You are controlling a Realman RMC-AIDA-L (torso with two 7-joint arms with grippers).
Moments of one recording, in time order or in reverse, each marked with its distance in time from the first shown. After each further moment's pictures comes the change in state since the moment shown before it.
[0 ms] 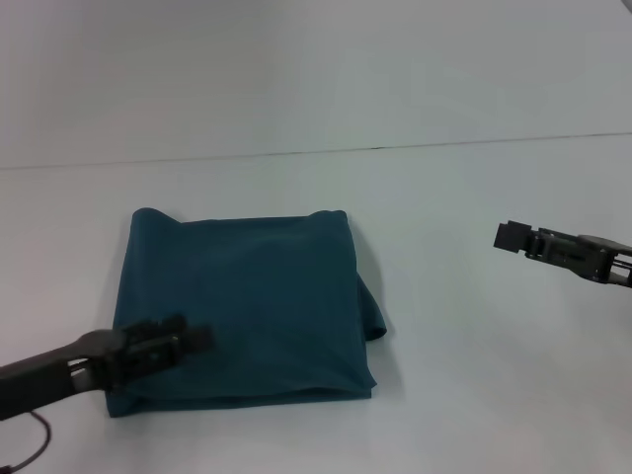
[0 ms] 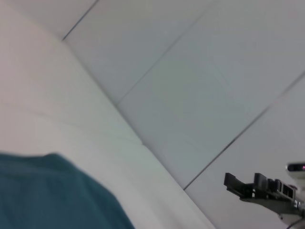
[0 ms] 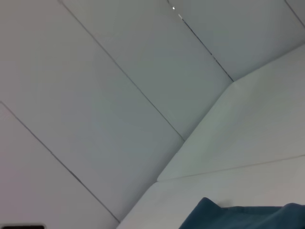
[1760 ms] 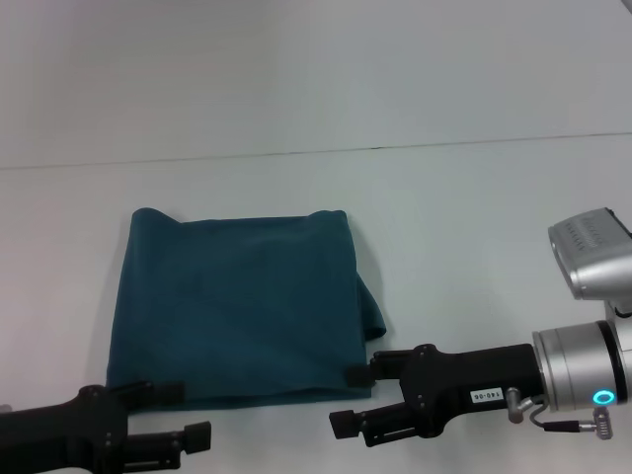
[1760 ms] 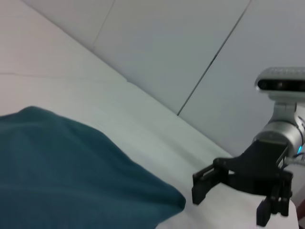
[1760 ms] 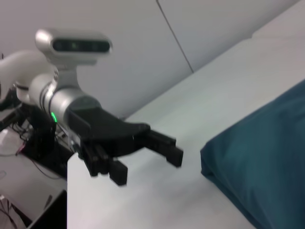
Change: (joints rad) left arm 0.026 0.029 0.090 0.036 0.122 0.039 0.192; right arm 0.163 0.085 -0.344 0.121 -0.167 0.101 -0.251
